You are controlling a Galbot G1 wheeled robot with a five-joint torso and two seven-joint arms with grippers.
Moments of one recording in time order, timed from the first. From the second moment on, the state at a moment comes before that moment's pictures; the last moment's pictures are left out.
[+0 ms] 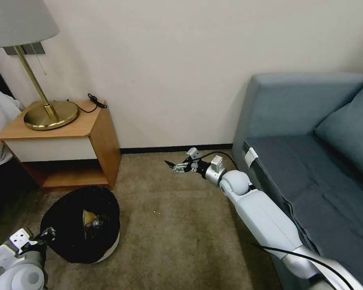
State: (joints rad) left arm 1.52 -1.44 -1.06 -1.99 -0.56 0.52 -0.37; right arm -0.62 1.25 -0.03 1.30 0.35 0.00 -0.46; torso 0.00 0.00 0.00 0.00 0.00
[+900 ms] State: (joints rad) left arm 1.53 -1.29 -0.84 -2.05 -0.20 0.18 0.01; right arm -0.86 1.33 0.13 1.50 0.56 -0.25 0.02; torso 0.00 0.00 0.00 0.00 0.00
